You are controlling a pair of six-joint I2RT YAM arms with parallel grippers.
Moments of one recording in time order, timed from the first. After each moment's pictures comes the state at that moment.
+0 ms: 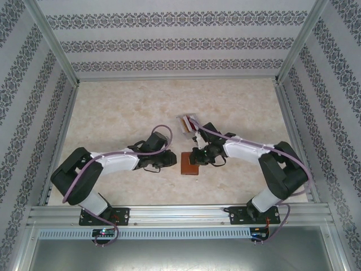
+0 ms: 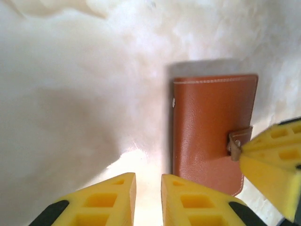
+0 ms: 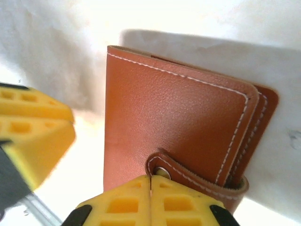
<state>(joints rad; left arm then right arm) -0.68 1.54 0.71 -0.09 0.27 -0.85 0.59 1.55 0.82 -0.45 -0.46 0.53</state>
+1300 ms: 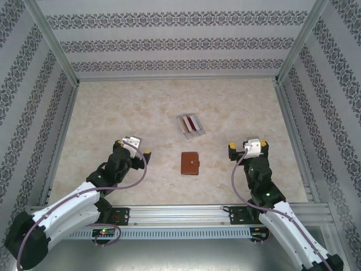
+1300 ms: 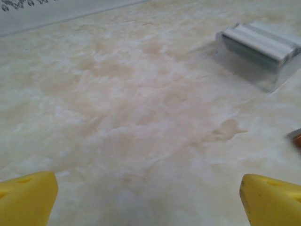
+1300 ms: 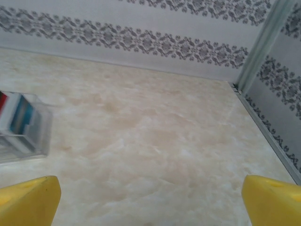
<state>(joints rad) -0.59 0.82 0.31 0.00 -0.36 0.02 0.35 0.37 0.10 0.05 0.37 -0.06</state>
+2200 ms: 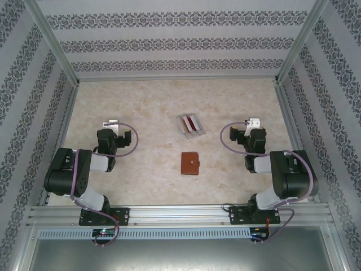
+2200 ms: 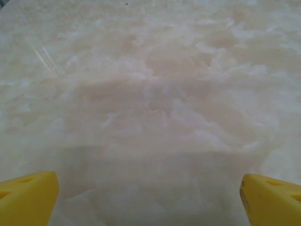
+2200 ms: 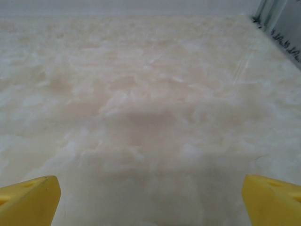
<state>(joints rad) -0.02 1.57 0.38 0.74 -0.13 0.01 0.00 1.52 0.33 0.84 0.05 0.03</state>
